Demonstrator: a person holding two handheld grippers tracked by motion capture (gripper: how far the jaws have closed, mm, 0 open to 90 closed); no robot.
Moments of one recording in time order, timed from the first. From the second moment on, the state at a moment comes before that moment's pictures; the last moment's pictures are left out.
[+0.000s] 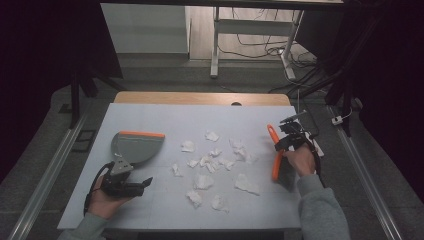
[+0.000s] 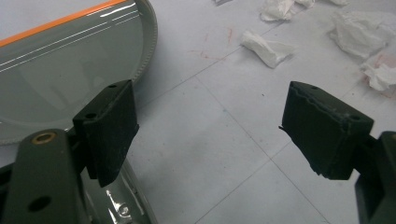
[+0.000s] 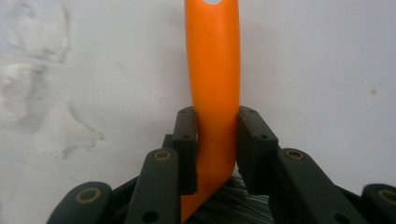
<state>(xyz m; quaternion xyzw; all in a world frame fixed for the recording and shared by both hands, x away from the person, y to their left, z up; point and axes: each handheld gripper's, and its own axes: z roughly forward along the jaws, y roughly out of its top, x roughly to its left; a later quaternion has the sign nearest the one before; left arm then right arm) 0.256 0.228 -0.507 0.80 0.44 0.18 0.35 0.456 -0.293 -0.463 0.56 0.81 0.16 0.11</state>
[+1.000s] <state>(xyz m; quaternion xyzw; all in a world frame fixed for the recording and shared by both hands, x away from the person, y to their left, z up) 0.267 0.169 -0.481 0.82 0.38 0.18 0.39 0.391 -0.248 -0.398 0.46 0.76 0.45 0.07</state>
